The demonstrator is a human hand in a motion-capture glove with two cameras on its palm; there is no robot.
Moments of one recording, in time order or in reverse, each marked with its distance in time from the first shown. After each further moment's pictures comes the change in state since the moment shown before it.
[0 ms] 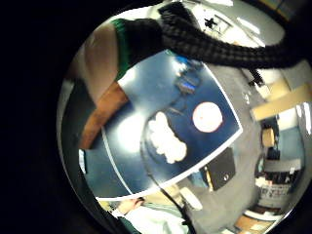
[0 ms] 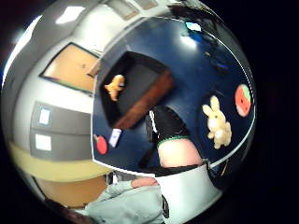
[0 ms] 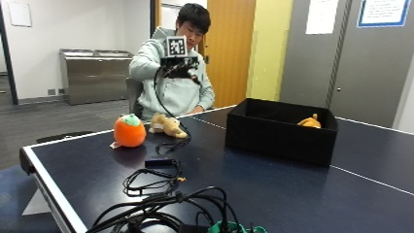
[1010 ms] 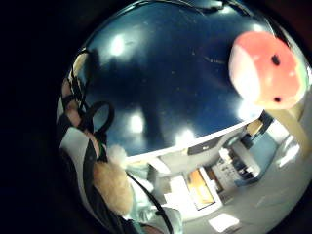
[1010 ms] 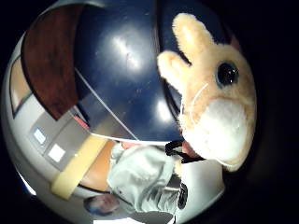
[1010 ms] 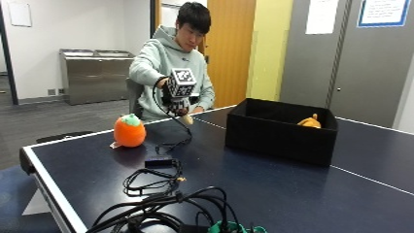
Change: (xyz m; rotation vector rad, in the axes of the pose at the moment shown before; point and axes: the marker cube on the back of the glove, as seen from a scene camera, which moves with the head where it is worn) arm 0.026 -0.018 0.123 -0.709 0.154 -0.177
